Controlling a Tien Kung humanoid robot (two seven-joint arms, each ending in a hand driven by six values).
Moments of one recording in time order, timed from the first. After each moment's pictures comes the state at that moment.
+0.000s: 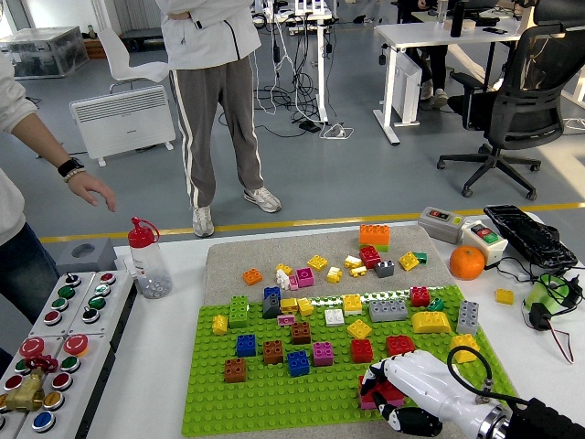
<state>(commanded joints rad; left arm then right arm) -0.08 0.00 -1.22 -0.18 1.00 0.25 0.20 0.48 -0.60 0.52 1.61 -1.87 -0.22 -0.12</state>
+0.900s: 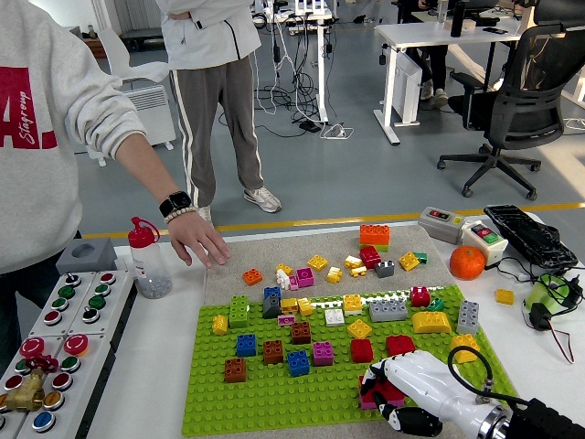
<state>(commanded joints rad) -0.09 0.00 -1.21 -0.18 0.99 0.25 0.20 0.47 -0.60 0.53 1.61 -1.87 -0.22 -0.12</state>
